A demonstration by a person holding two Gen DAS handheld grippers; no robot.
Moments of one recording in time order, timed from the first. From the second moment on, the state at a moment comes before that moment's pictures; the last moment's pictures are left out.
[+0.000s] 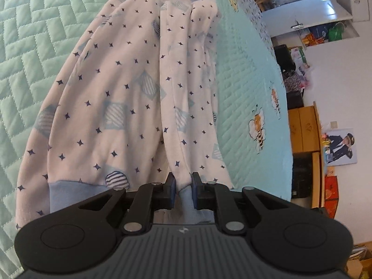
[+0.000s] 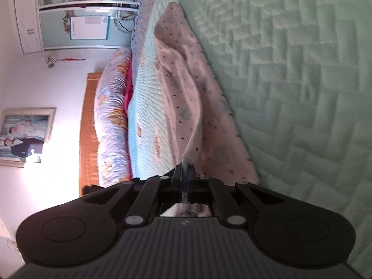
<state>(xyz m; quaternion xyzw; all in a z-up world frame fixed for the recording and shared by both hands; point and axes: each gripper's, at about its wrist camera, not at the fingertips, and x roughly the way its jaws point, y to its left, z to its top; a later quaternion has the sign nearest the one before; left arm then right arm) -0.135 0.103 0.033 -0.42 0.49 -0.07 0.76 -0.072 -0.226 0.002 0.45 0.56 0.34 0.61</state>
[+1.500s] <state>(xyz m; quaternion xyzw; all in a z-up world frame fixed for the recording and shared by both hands) -0.013 0.168 0.074 -0.34 0.39 -0.01 0.85 0.143 -0.110 0.069 0.22 0.46 0.39 0.77</state>
